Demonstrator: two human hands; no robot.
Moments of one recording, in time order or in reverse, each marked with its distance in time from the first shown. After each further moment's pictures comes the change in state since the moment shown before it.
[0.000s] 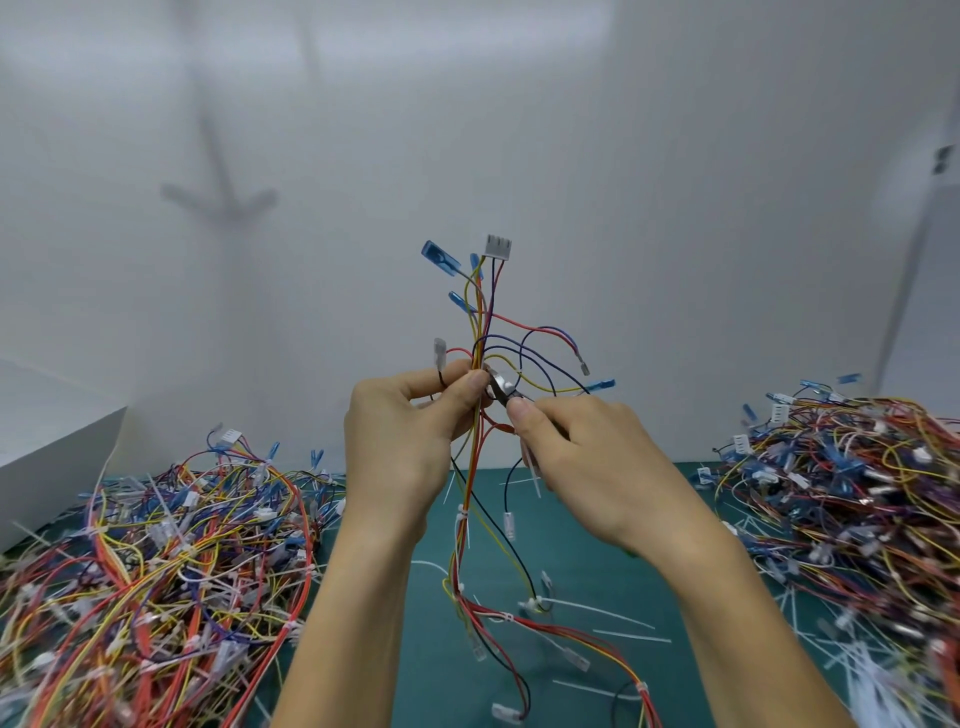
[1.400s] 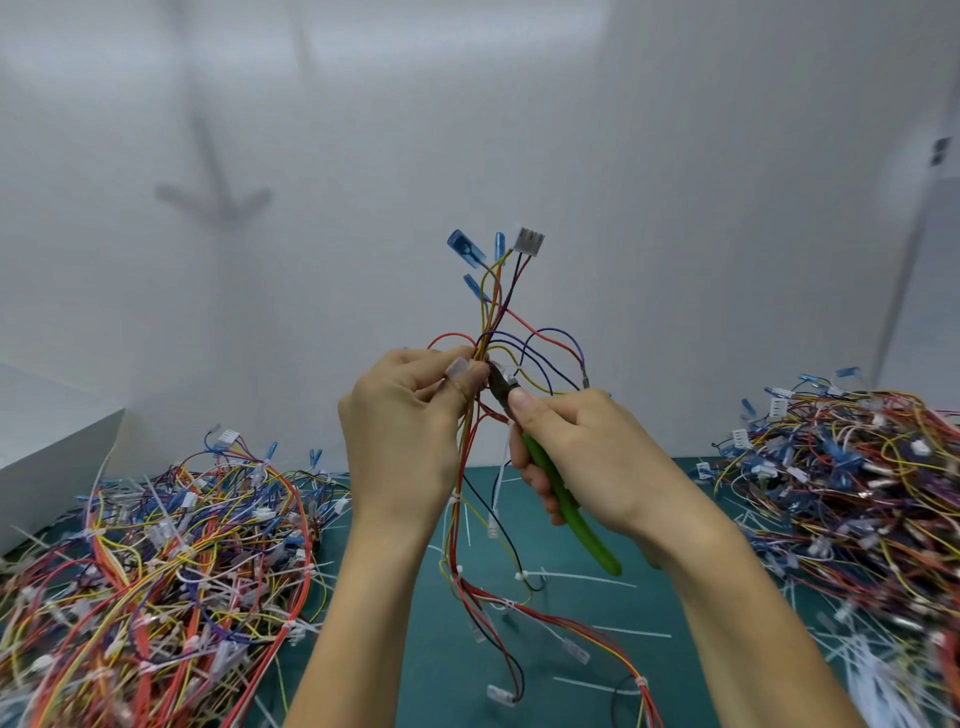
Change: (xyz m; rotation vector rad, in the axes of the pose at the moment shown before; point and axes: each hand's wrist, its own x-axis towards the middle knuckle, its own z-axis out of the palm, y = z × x) left_hand -0.001 -0.002 0.001 0.338 0.058 0.360; right_hand 0.002 0.003 -0.001 0.419 -0.122 0.118
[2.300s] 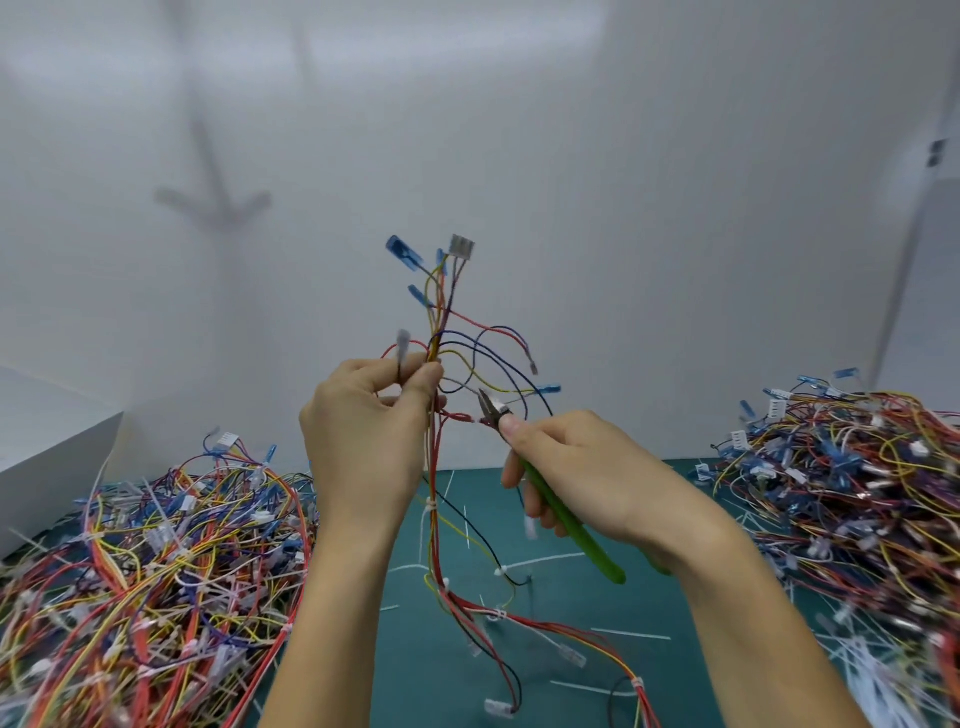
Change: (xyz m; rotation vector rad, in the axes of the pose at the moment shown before) left_hand 0.008 -0.012 -0.014 0.063 0.106 -0.105; right_hand -0.002 0.003 -0.002 -0.118 -0.113 0.082
